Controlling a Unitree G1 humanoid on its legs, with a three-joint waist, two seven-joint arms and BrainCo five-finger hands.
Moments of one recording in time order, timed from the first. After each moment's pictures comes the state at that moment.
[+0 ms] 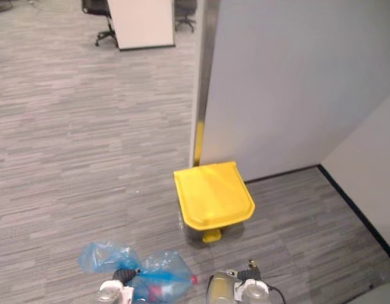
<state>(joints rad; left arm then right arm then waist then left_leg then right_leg) 0.01 0.07 -0.02 1.00 0.03 -0.10 0.09 -0.02 -0.04 -0.27 0.99 -0.16 -0.02 -0.16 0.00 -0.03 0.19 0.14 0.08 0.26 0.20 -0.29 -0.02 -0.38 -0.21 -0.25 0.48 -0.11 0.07</state>
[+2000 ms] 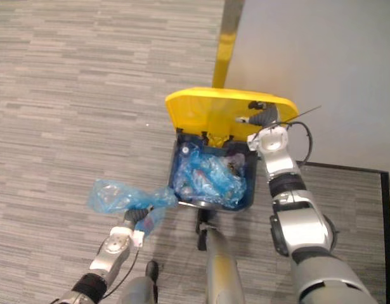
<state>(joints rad) -0.13 0.16 -0.28 0.43 -0.20 -0.17 0.09 -0.94 -0.45 0.06 0.88 -0.04 0.01 -0.18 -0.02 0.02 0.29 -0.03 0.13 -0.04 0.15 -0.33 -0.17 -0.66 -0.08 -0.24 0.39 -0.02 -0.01</state>
